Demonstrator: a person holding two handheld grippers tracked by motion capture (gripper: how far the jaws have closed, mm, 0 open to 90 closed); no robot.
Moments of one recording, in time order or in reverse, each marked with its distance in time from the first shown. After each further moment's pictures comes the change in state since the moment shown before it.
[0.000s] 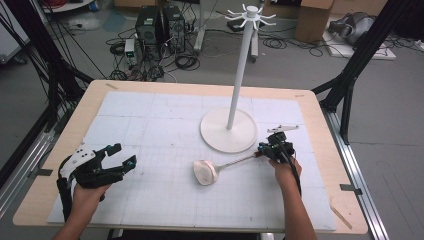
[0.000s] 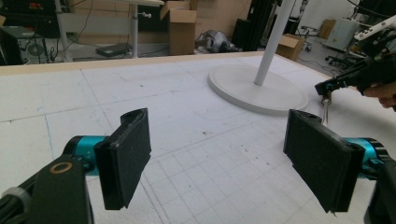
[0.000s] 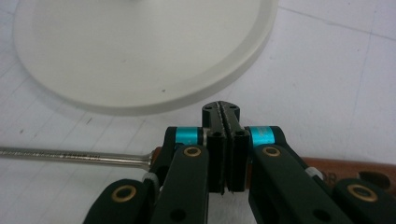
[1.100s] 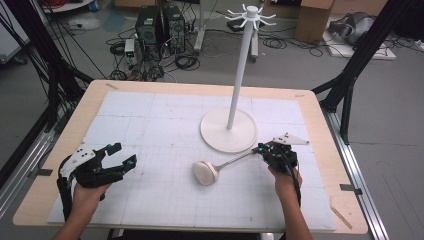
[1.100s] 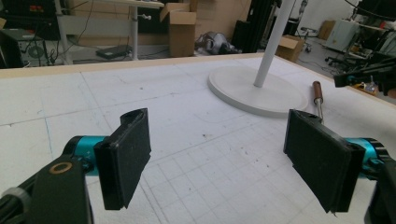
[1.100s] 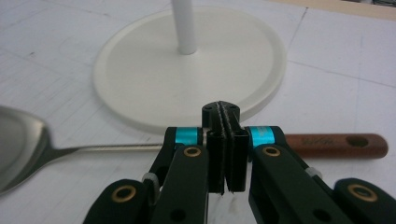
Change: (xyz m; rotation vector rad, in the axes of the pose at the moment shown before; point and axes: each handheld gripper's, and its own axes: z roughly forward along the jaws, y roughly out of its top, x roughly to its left) left arm 0.000 0.001 0.001 -0.002 0.000 0.005; right arm 0.020 -0.015 -0.030 -0.246 0.025 0.007
